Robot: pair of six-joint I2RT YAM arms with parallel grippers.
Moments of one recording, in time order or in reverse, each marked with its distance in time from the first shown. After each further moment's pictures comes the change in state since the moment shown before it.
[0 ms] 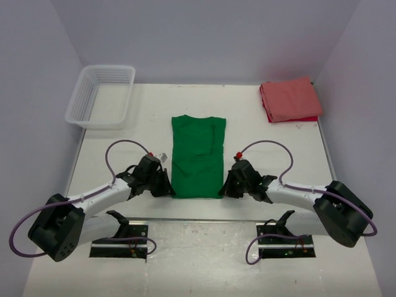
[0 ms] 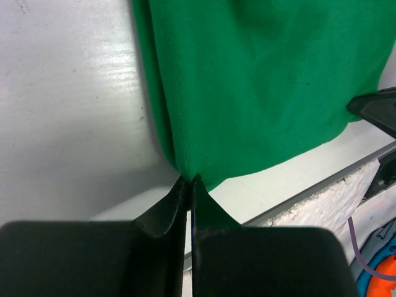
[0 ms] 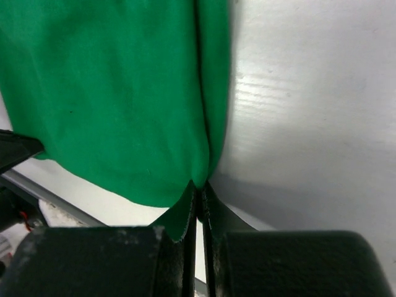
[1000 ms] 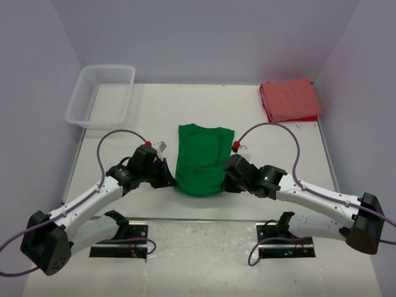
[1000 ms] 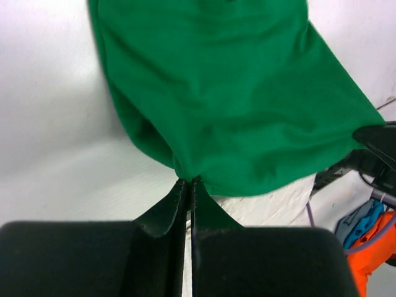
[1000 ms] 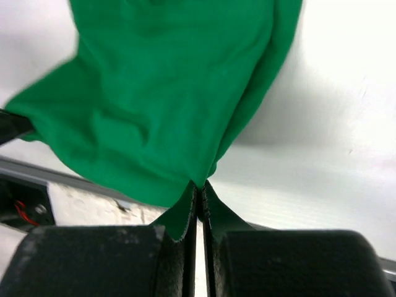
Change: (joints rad) left arm -0.006 -0.222 0.129 -0.232 0.012 -0.018; right arm 0.285 -0.189 0.368 -0.649 0.364 0.048
